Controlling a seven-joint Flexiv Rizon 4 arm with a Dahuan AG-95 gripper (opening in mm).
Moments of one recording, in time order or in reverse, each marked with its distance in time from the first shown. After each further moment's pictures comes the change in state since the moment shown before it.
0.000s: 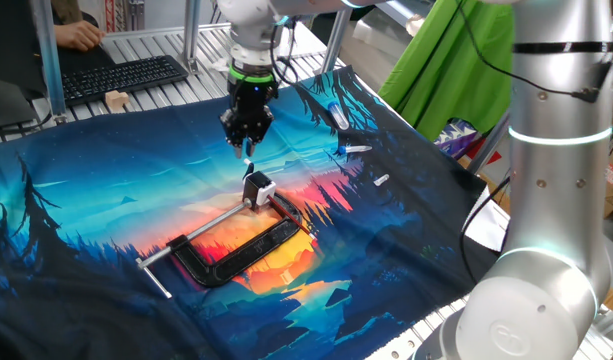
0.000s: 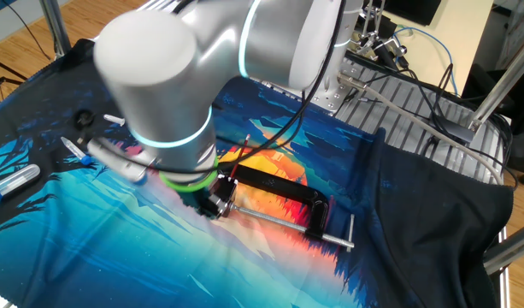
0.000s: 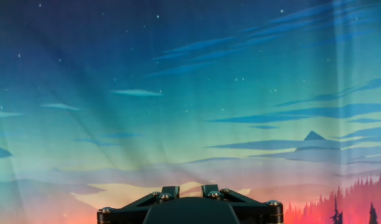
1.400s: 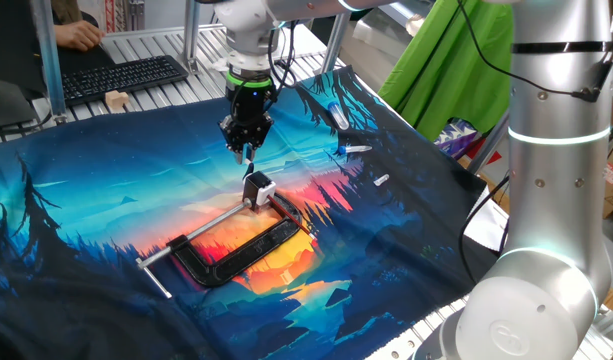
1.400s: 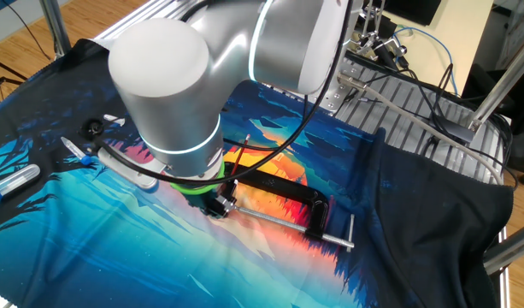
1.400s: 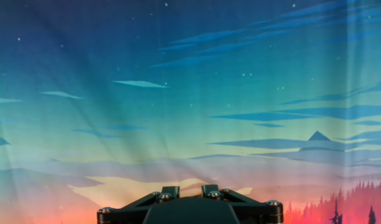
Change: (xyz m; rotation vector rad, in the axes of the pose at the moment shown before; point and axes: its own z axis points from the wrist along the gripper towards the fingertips) arm 0.001 0.003 0.007 0.022 0.032 -0.043
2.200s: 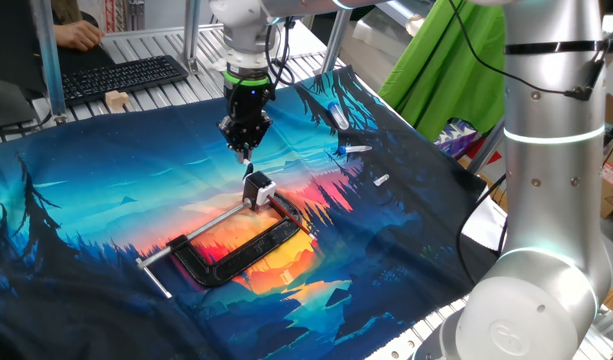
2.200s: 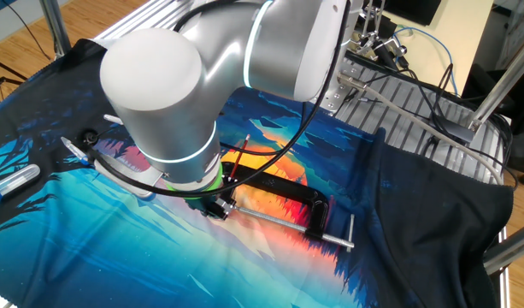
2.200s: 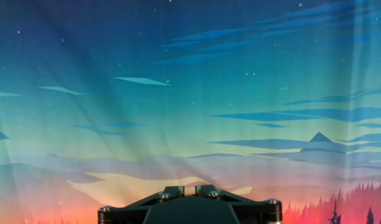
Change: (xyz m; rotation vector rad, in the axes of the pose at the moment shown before) arm -0.002 0.001 0.000 0.000 0.019 -0.013
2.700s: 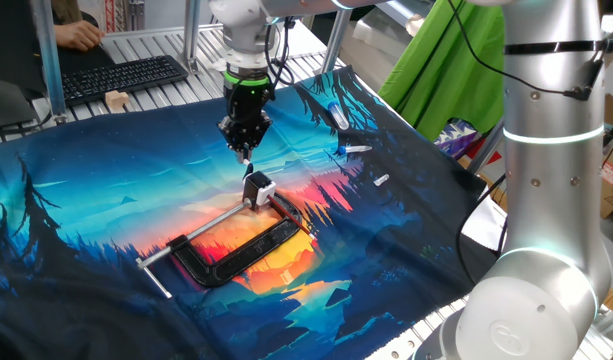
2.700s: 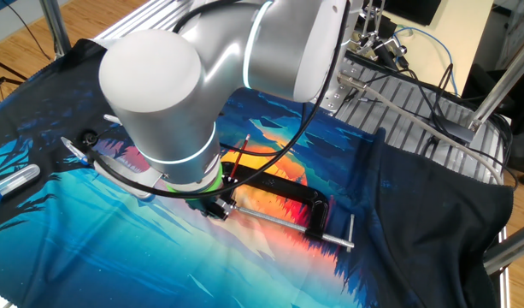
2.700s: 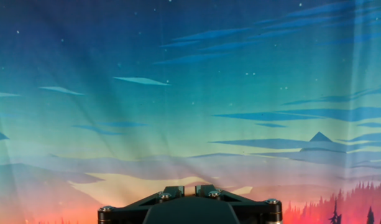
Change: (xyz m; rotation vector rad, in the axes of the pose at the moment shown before) arm 0.000 0.002 0.000 -0.006 0.005 0.019
